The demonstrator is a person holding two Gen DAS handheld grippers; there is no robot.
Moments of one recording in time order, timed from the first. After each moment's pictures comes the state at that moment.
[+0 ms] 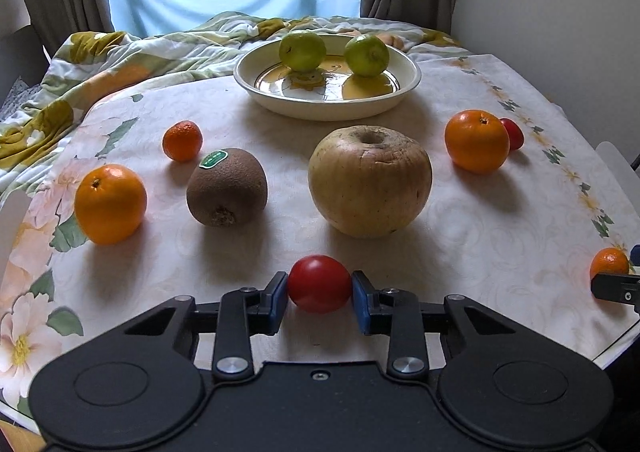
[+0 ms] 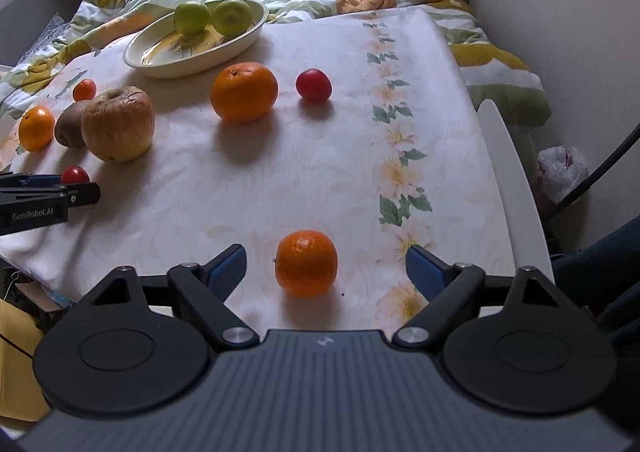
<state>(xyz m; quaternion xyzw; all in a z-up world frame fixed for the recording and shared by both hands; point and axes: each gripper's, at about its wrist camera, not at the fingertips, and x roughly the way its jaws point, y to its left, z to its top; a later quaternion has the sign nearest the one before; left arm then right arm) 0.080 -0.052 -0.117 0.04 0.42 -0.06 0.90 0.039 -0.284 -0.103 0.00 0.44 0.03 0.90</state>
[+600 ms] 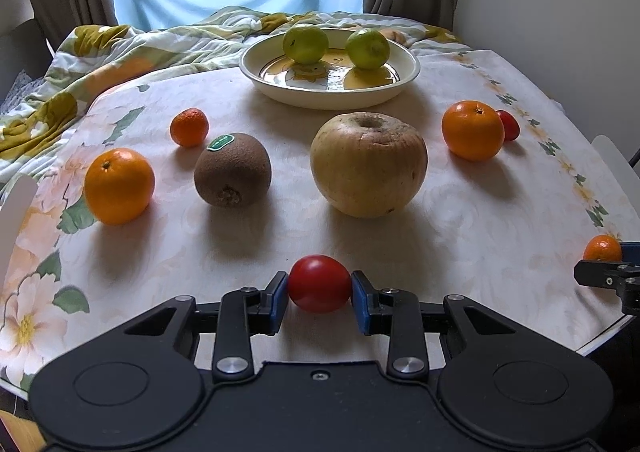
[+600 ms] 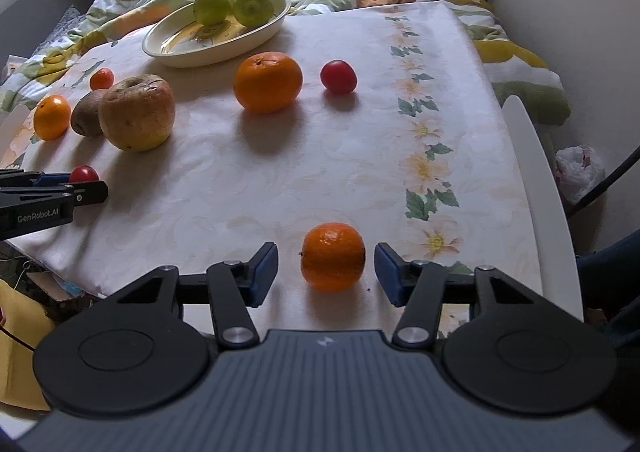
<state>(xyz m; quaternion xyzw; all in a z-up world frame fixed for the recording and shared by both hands) 0.068 -0.050 -0.116 0.03 0.43 -0.06 0.90 0.041 -0.274 -0.107 0.00 0.45 0.05 0.89</state>
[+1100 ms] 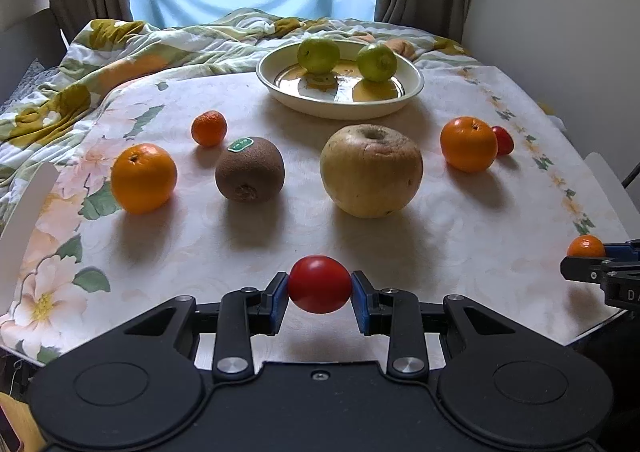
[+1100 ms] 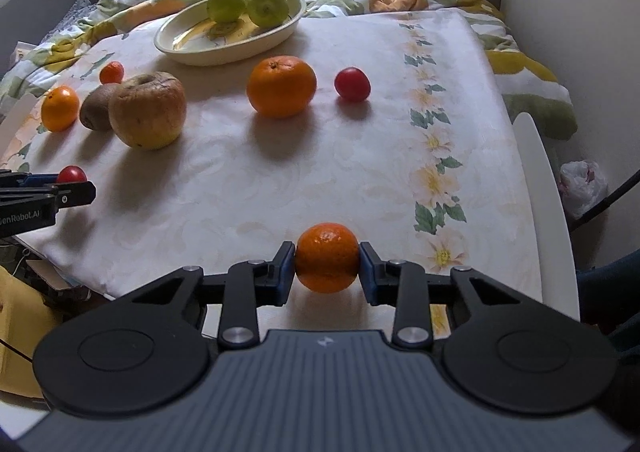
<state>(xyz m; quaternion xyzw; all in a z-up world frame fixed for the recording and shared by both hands) 0.048 -0.045 -0.095 0.01 0.43 -0.04 0.90 0.043 -0.268 -0.099 -0.02 0.45 0.07 0.89</state>
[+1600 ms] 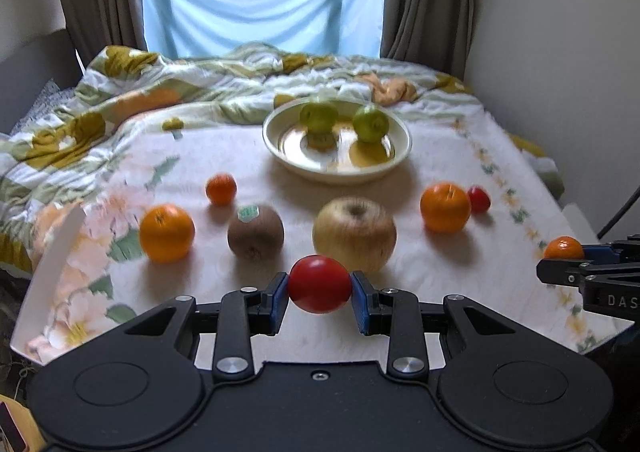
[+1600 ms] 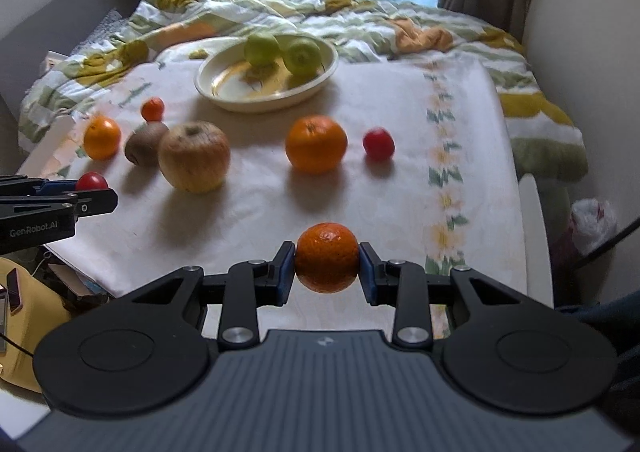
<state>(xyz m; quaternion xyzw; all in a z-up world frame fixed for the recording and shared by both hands) 0.041 -0.054 -0.034 0.00 0.39 -0.03 0.92 0.044 -0.261 -0.045 -0.03 0.41 0.11 0.90</state>
